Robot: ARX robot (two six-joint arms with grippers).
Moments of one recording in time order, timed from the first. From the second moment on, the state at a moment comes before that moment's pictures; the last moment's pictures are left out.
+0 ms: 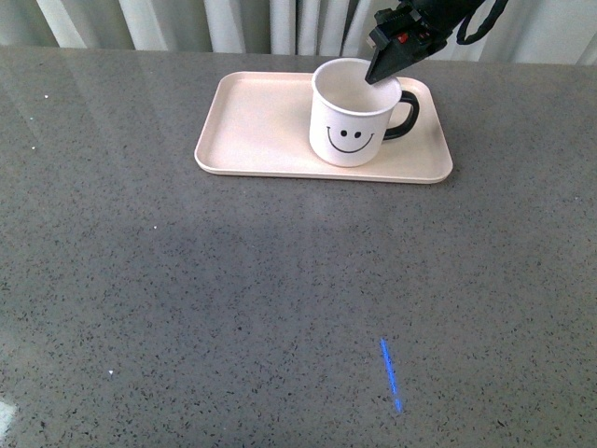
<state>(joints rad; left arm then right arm) 0.00 0.02 0.01 0.00 0.00 0.00 0.08 2.57 2.37 -0.88 -0.32 -0.57</state>
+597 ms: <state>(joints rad) 0.00 0.02 0.01 0.00 0.00 0.00 0.08 2.57 2.36 -0.87 -0.29 -0.58</state>
